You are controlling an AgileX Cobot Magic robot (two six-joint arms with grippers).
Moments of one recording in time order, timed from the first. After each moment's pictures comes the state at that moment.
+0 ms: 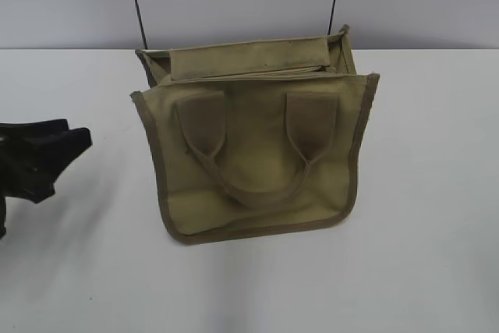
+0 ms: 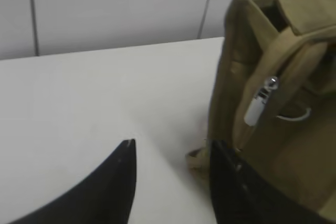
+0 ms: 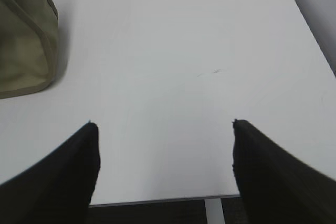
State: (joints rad) left arm 0.01 1.59 -0.23 0.65 -1.14 -0.29; right arm -0.12 0.00 -0.47 0.11 1.09 -0.10
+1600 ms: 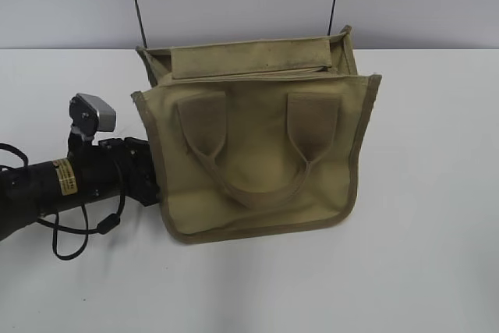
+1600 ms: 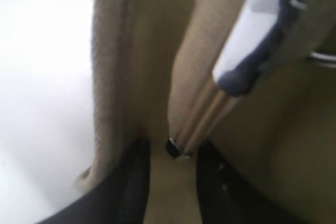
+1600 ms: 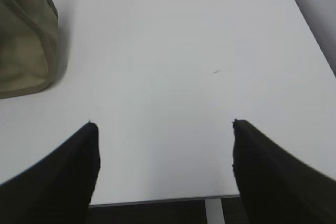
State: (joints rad) left arm -0.22 2.15 -0.64 0.76 -1.21 -0.29; right arm -0.12 0.00 -0.47 0.11 1.09 -0.10
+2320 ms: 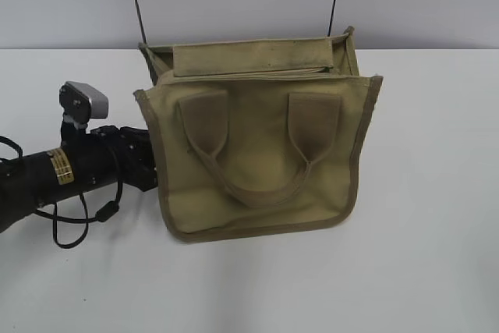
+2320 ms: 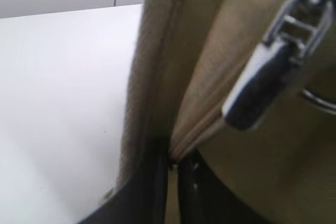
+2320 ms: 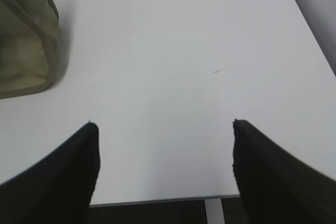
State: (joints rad) left arm -0.22 2.11 -0.64 0.69 -1.21 -0.28; right arm -0.12 0.00 -0.47 0.11 1.09 -0.10
